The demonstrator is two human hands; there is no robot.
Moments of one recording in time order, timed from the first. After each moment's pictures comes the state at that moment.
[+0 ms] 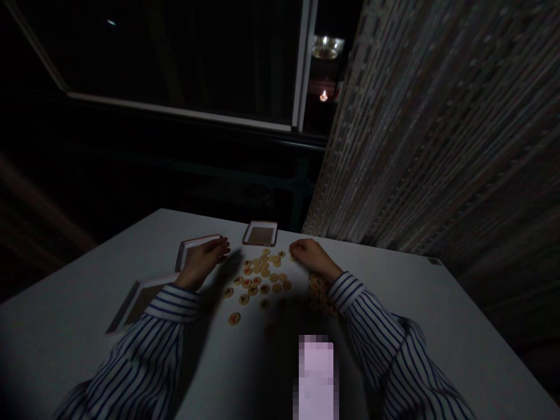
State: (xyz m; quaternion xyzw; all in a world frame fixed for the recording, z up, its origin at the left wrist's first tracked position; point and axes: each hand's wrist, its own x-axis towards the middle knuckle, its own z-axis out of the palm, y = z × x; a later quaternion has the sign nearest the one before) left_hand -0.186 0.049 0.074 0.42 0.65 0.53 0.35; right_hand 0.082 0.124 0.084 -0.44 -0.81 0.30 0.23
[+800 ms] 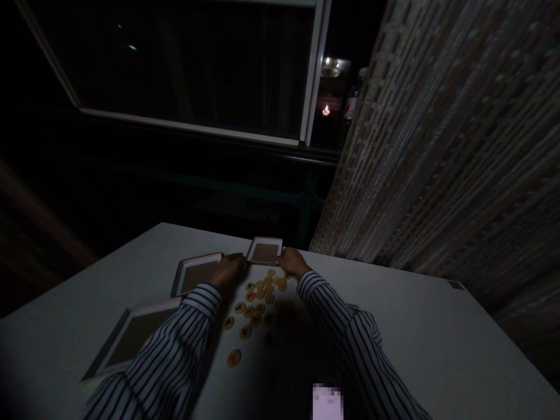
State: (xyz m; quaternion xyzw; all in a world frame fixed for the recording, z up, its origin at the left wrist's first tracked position) left_hand -0.189 0.123 0.040 0.43 0.71 0.45 0.33; right_hand -0.005 0.192 0.053 -0.54 -0.81 0.21 0.11
